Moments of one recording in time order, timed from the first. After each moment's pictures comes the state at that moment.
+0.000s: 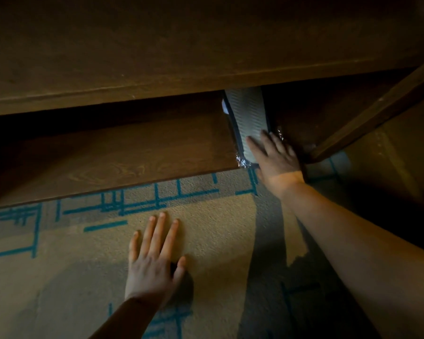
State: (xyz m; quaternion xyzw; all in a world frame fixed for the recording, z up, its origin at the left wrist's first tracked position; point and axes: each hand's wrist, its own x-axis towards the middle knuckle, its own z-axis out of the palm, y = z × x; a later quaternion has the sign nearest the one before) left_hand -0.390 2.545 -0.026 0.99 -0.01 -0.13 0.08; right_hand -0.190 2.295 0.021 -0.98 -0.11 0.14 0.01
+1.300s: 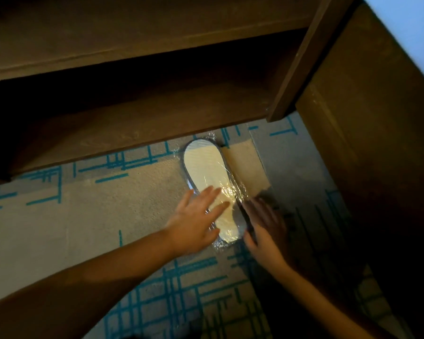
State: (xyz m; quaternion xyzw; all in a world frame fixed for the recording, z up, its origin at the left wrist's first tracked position) left_hand -0.428 2.456 0.068 0.93 -0.28 -0.22 0.05; right_hand -0.470 2.261 0.039 -0.96 -0.05 0.11 0.25
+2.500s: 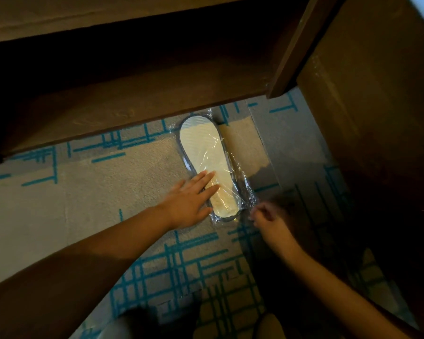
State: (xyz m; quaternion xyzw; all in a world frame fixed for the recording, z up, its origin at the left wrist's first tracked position) left_hand -0.426 2.475 0.037 0.91 -0.30 -0.29 0.06; right_hand -0.492 2.265 0.061 -0.72 0.26 0.29 0.57
